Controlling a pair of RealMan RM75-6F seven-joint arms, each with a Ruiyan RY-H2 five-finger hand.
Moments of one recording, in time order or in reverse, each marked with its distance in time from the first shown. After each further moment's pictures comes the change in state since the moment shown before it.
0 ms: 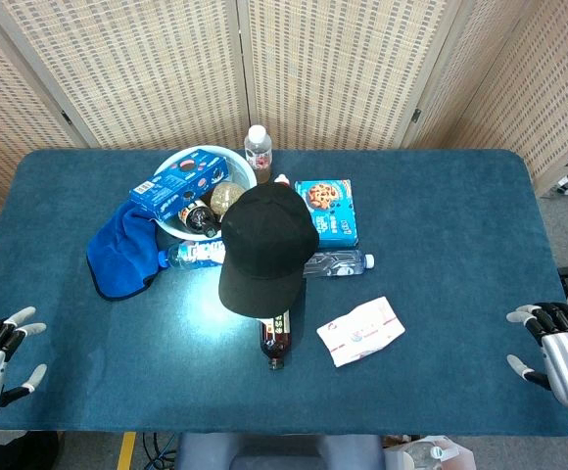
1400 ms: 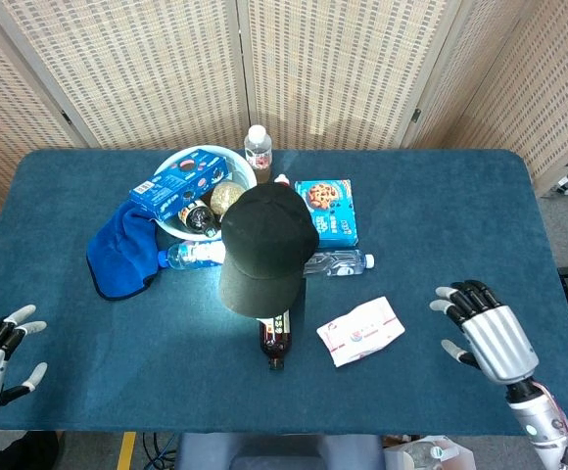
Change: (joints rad) left arm -0.001 0.010 -0.004 -0.019 0.006 0.001 0.004; right arm 0.178 -0.050 0.033 -0.084 -0.164 -0.125 -0.115
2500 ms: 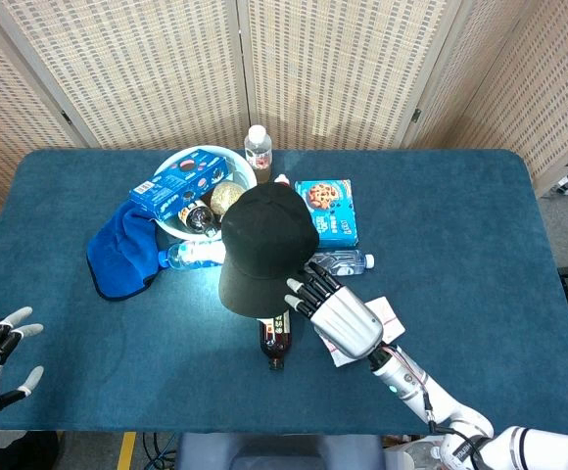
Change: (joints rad) left arm 0.018 0.053 0.012 -0.069 0.024 0.023 0.030; right arm 0.362 -0.385 0.117 0.045 -0.007 -0.282 -0.297
